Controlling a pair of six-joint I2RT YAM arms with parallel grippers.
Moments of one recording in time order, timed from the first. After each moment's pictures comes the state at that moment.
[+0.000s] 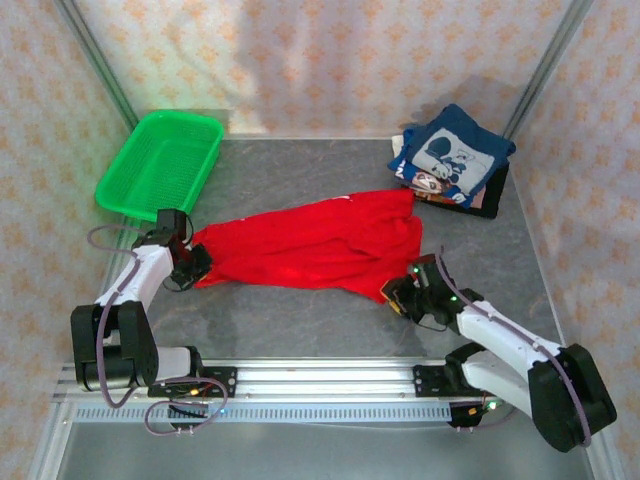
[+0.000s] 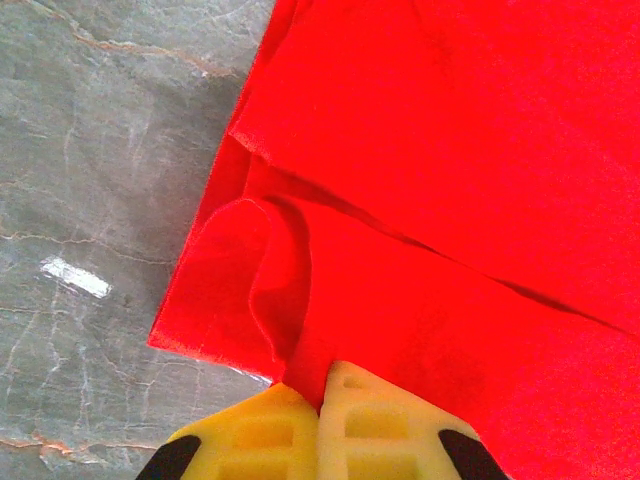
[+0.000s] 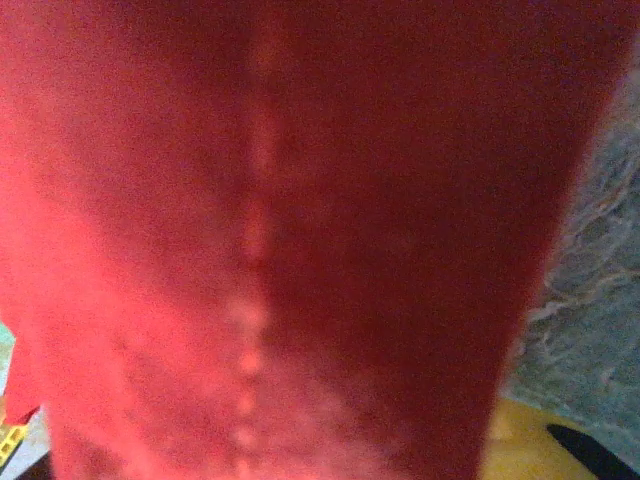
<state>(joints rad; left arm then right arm) 0.17 1.31 0.76 -0.74 0.13 -0.60 0.43 1.00 0.32 -0.26 -0.29 1.23</state>
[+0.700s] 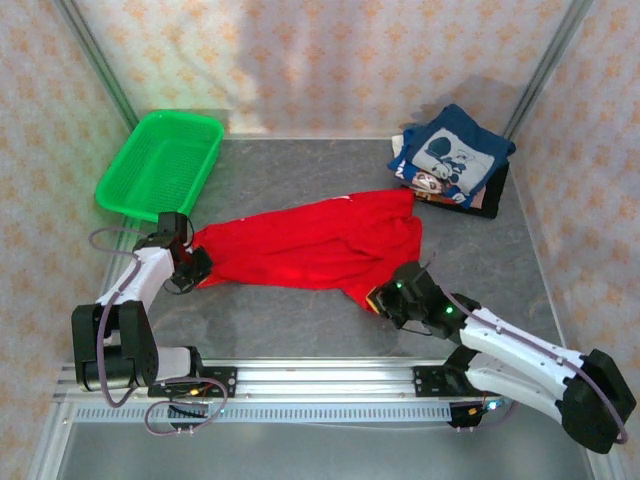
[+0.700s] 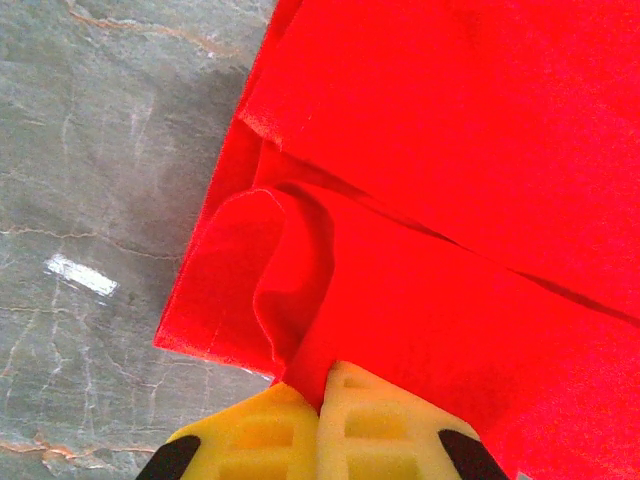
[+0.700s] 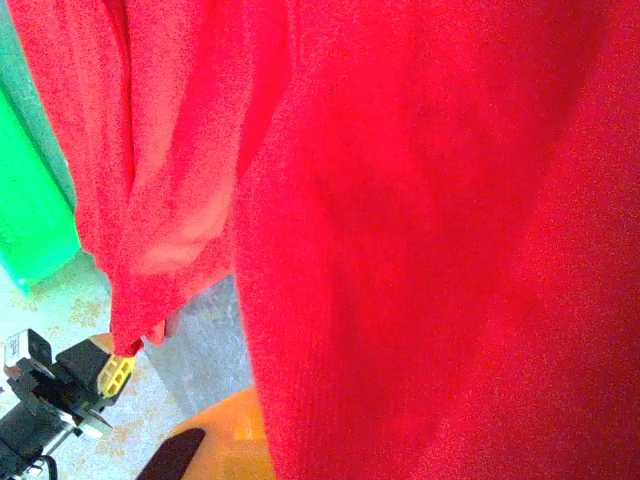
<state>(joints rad) 0.17 1.31 0.73 -0.72 0.13 -0.58 0.77 0.87 0.39 -0.33 -0.13 1.61</state>
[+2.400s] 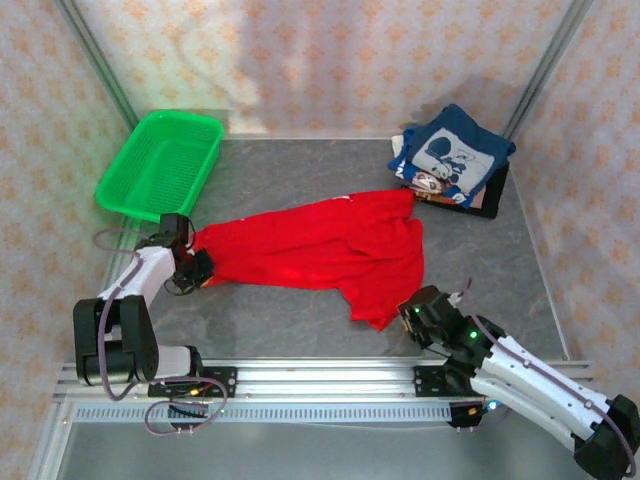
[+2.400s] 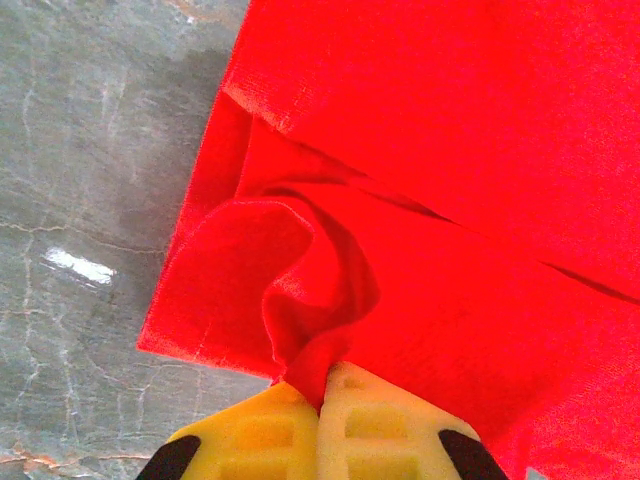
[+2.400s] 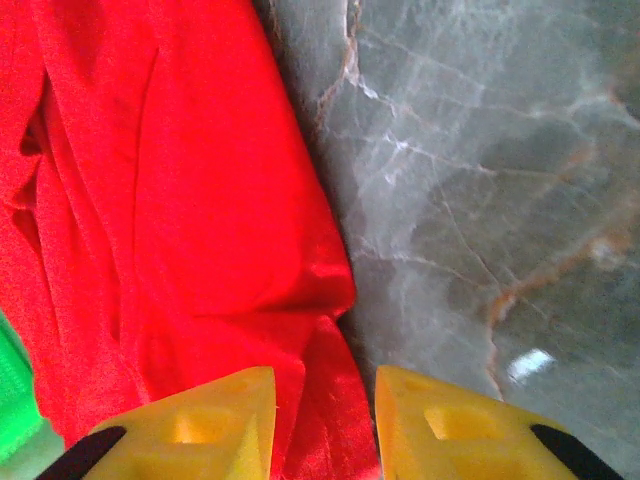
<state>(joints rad) 0.17 1.34 0.72 -0.71 0.16 -0.57 0.75 0.54 0.26 -0.66 0.11 1.78</state>
